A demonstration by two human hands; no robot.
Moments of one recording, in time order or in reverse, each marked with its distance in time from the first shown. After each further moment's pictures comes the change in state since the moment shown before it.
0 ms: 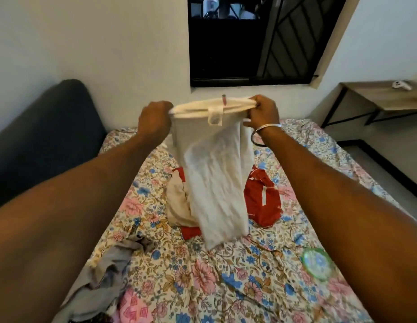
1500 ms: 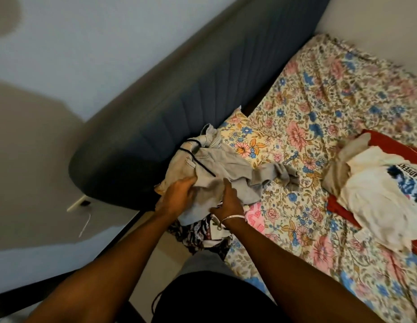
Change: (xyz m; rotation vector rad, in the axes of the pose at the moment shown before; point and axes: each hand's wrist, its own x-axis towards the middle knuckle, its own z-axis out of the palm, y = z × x) left_hand -0.571 -0.375 -0.020 -0.134 -0.224 -0.774; right_hand -0.583 -0.049 0.456 -0.221 -1.289 -0.043
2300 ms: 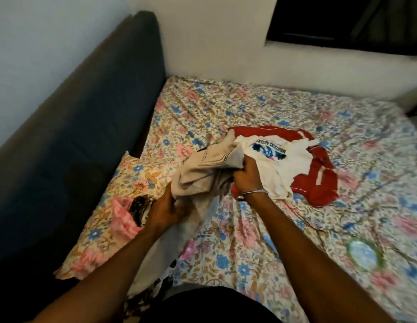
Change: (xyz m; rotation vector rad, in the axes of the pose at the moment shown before) left_hand 0.044 0.230 0.093 -0.294 -0.247 0.413; right_hand -0.157 0.073 -0.312 0.532 0.848 -0.088
